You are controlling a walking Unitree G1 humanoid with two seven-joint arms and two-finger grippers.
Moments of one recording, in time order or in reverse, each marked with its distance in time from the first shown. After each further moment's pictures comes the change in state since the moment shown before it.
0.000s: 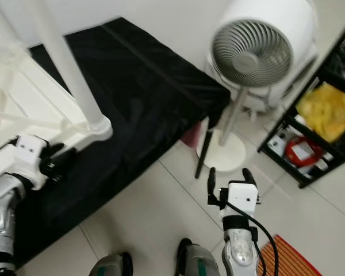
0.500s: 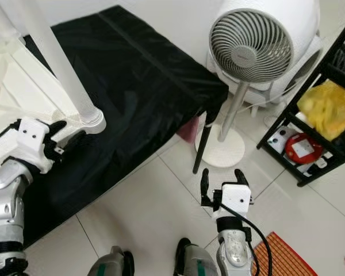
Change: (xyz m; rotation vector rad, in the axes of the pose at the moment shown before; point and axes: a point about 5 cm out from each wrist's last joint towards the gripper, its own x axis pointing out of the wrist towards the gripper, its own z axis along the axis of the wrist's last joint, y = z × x) left arm 0.013 -0.006 0.026 0.008 -0.198 0.011; right arm 0.001 0.003 0.002 0.004 -0.011 0.019
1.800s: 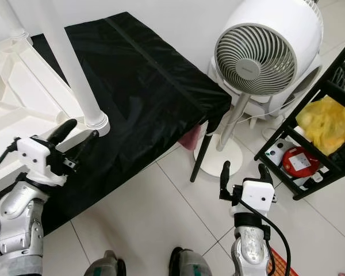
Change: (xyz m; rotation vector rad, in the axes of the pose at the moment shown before) left arm -0.022 -0.060 0.006 -0.047 -0.208 -0.075; right arm 0.008 -0.035 0.016 -0.066 -0.086 -0.126
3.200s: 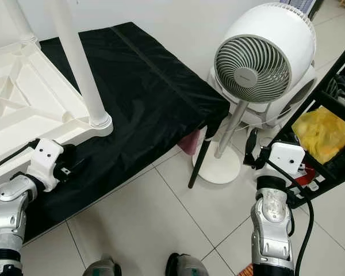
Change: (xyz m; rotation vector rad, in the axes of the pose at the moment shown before) left arm -0.004 0.049 -0.054 0.075 0.486 -0.045; right arm 0.063 -0.028 0.023 -0.013 -0.069 -0.104
